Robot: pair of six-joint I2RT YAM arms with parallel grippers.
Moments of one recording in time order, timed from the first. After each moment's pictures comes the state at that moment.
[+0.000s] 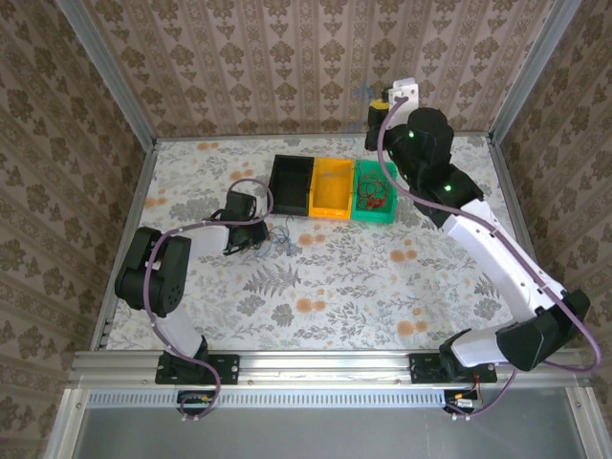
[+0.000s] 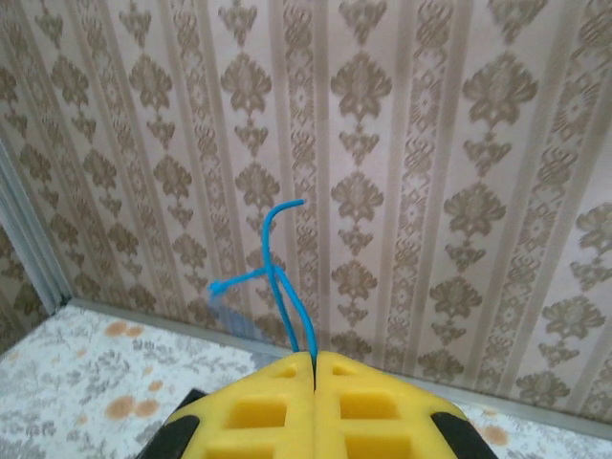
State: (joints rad) left arm -0.37 1.73 0.86 -0.12 0.05 -0.53; right arm 0.46 1.37 1.50 -0.14 0.25 0.02
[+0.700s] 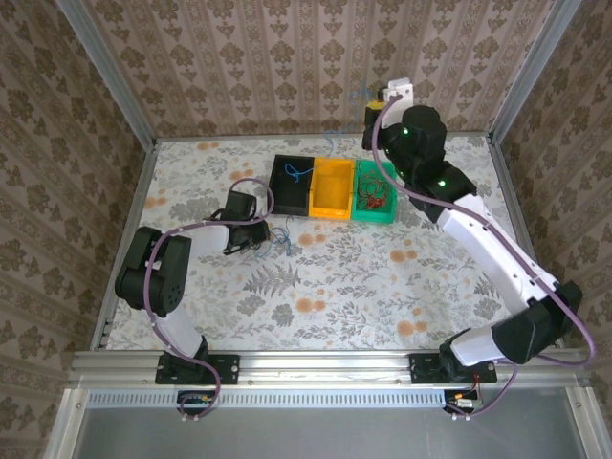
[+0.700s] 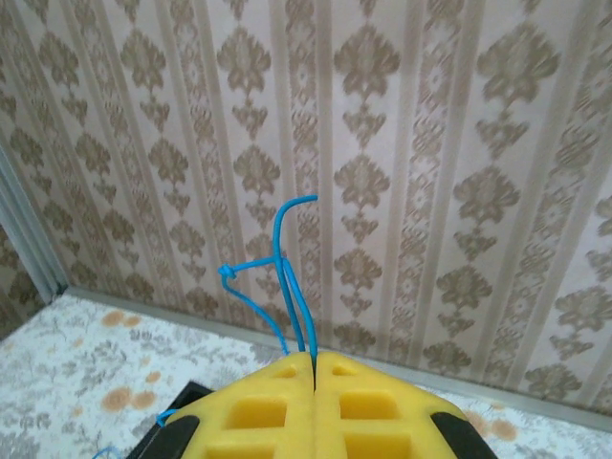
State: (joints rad) left arm -0.37 1.73 0.86 -0.12 0.07 -0.51; right arm 0.45 1.47 1.50 -0.14 0.20 0.03
